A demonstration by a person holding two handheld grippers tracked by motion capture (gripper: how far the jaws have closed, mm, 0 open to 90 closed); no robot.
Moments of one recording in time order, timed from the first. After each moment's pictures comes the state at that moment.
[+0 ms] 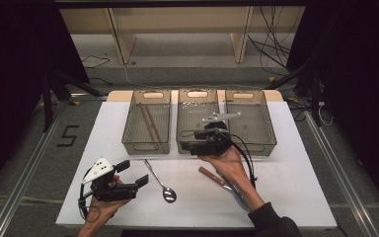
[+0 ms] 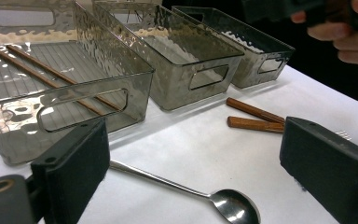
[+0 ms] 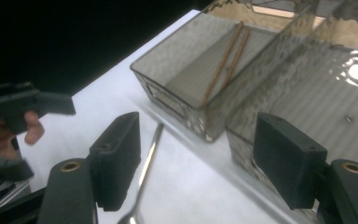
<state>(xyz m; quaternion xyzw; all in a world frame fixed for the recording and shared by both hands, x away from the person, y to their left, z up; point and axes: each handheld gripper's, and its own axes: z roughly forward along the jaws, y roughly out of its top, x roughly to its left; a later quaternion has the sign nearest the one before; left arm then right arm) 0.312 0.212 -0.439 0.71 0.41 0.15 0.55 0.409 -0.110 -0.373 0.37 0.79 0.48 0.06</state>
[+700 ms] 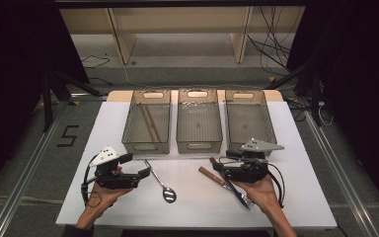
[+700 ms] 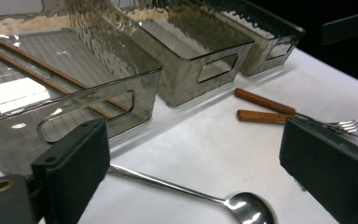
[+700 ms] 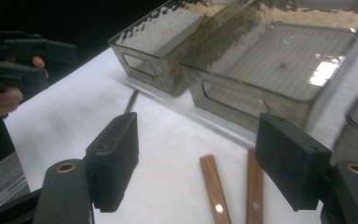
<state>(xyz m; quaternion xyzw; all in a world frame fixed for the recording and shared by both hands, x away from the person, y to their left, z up) 0.346 0.211 -0.432 0.75 0.40 0.13 0.52 0.349 -0.193 -0.405 0.40 0.76 0.50 0.10</state>
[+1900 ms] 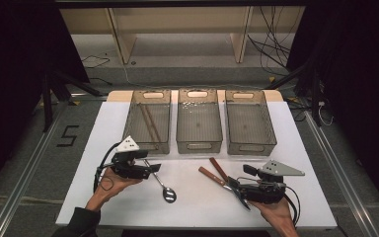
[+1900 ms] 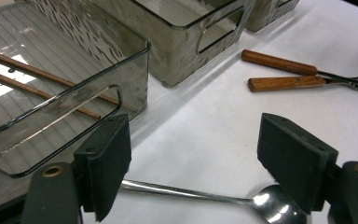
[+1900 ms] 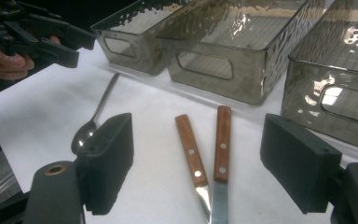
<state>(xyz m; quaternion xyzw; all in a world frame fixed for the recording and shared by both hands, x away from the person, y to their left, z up) 0.385 0.182 -0.440 0.82 0.36 0.11 0.44 0.309 -0.229 -0.433 0.41 0.75 0.51 0.14</state>
